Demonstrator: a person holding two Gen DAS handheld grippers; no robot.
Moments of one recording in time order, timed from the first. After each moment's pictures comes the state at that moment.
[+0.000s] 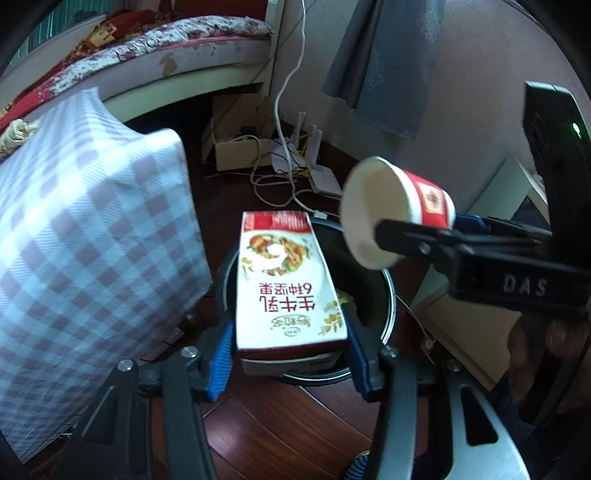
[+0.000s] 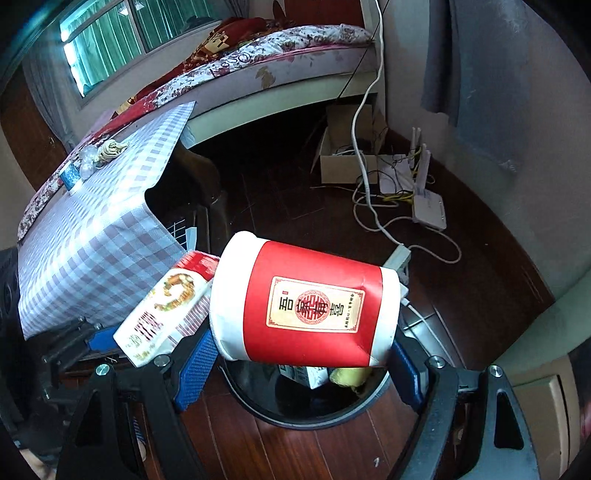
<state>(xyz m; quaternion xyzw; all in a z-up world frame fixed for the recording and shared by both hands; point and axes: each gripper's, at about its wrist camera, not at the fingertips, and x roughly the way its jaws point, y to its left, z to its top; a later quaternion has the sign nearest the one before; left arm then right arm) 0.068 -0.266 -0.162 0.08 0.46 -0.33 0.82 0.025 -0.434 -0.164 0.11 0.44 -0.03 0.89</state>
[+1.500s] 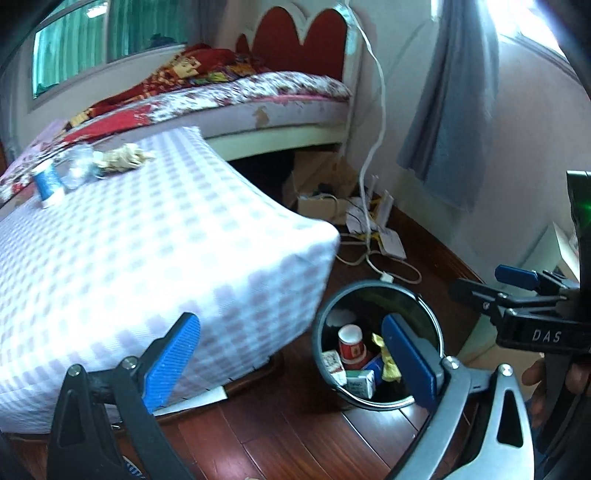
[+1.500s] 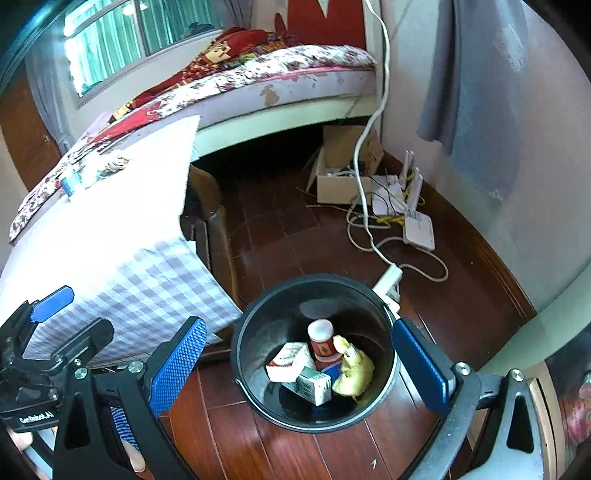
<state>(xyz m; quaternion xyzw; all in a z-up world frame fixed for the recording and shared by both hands) 0.067 -0.176 -0.097 0.04 0.37 -0.20 0.91 0.027 -0.395 -0.119 0.08 0.42 -0.06 0.90</state>
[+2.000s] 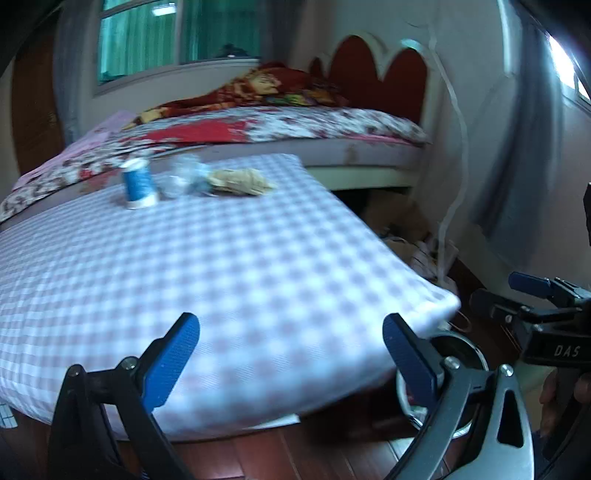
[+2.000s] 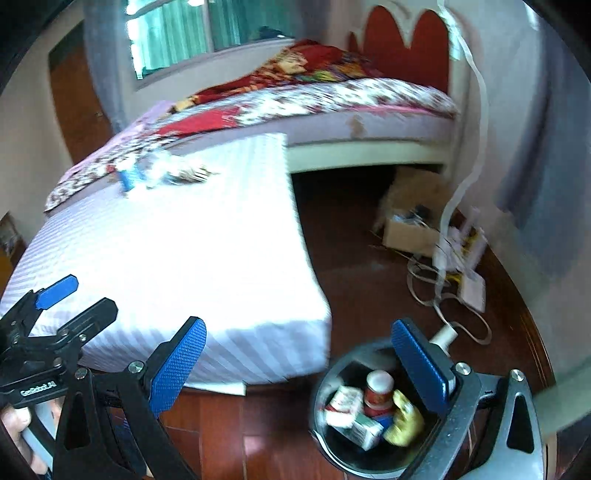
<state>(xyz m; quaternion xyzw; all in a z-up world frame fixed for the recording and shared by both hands) 0.113 -0.060 -0.068 0.00 0.34 -0.08 0.94 0.097 -0.286 -0.071 0.02 0.38 0.04 0.92</state>
